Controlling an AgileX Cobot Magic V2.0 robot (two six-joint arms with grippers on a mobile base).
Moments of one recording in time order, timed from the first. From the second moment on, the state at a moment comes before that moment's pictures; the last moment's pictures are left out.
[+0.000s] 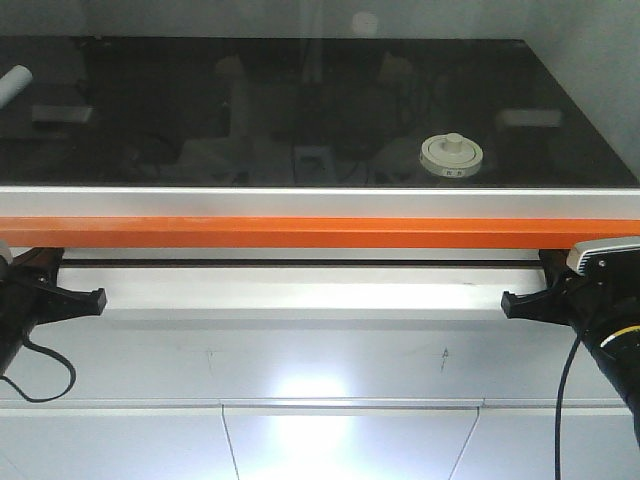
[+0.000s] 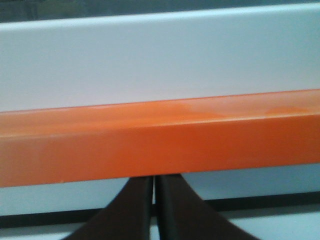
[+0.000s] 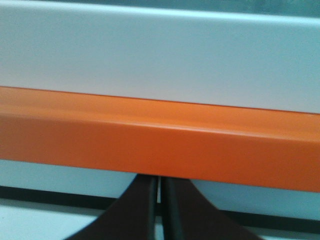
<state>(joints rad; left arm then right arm) -0.03 1.67 -0.38 0.00 -1.09 0.05 0.00 1.68 -0.35 -0.10 -1.10 -0.03</state>
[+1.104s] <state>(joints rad) -0.03 1.53 -0.37 0.00 -0.99 0.05 0.00 1.60 -0.37 -0.13 -1.06 -0.02</state>
